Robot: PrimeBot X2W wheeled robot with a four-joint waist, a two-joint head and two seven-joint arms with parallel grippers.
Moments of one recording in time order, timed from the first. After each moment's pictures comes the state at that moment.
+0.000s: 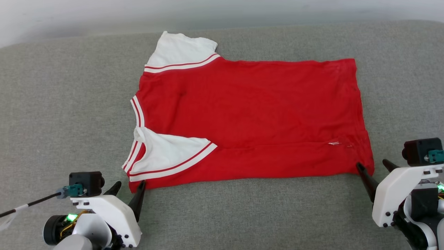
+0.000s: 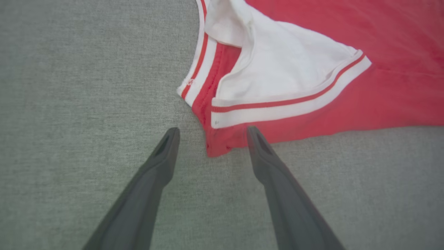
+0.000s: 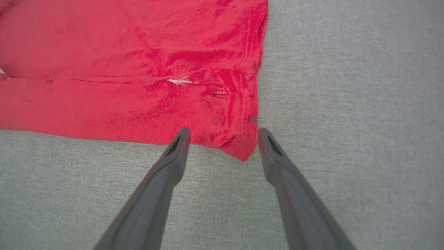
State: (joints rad) left arm -0.17 0.67 -0.60 -0.02 -0.93 0.33 0.10; right arm -0.10 -0.16 -0.07 -0.11 0.21 0.13 0.69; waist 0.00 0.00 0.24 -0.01
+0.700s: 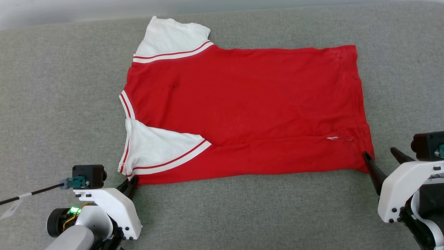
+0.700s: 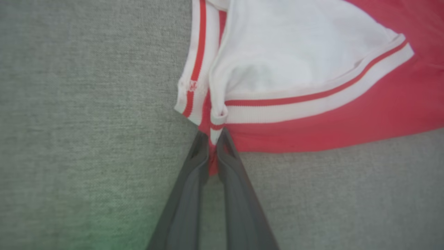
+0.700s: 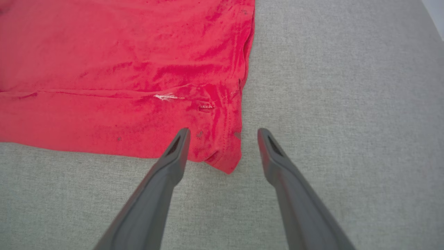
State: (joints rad) left arm -0.24 0.63 -0.63 0.10 -0.96 0.27 0.16; right arm -0.11 -0.15 -0.08 -0.22 0.19 0.13 0.70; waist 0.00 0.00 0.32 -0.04
